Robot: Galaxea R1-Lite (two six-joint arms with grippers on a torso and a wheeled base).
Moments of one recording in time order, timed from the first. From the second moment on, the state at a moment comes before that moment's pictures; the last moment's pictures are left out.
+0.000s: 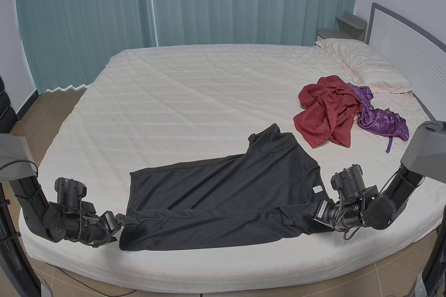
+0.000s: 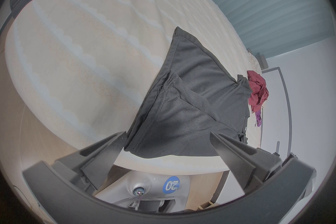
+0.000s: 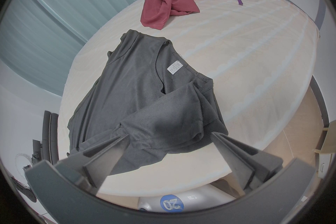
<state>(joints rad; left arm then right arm) 0.05 2.06 -0.34 -0.76 -0.38 -0.61 0.39 2.10 -0.60 -0.57 -0.14 0.81</state>
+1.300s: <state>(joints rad) 0.05 2.06 -0.34 -0.76 -0.39 -0.61 0.37 1.99 -0.46 -0.57 -0.15 0.76</state>
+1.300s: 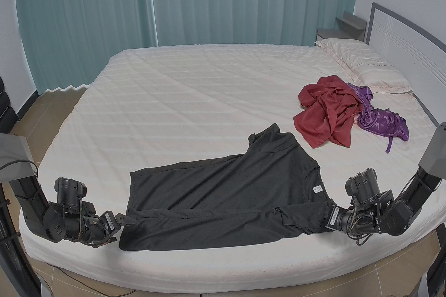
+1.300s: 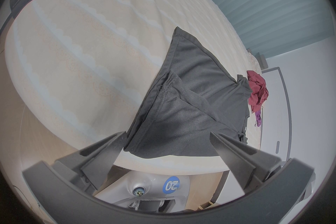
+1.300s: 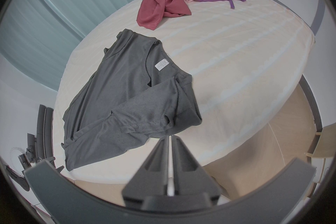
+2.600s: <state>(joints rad) 0.05 2.06 -0.34 -0.76 -0.38 -0.61 0.34 2.14 -0.63 -0.55 -0.16 0.76</state>
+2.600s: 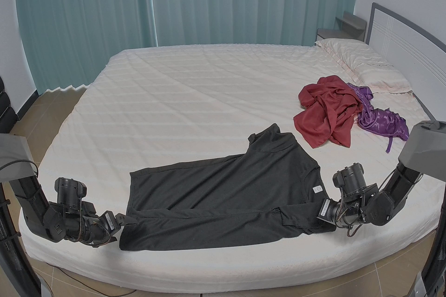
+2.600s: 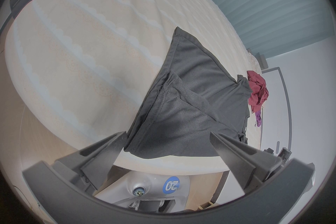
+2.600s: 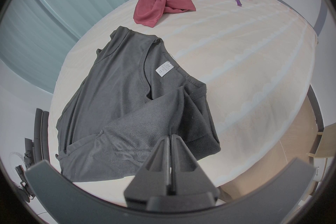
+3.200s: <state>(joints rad) 0.05 2.06 -0.34 -0.76 -0.38 -0.61 0.32 2.01 -0.50 -0.54 -0.16 0.72</state>
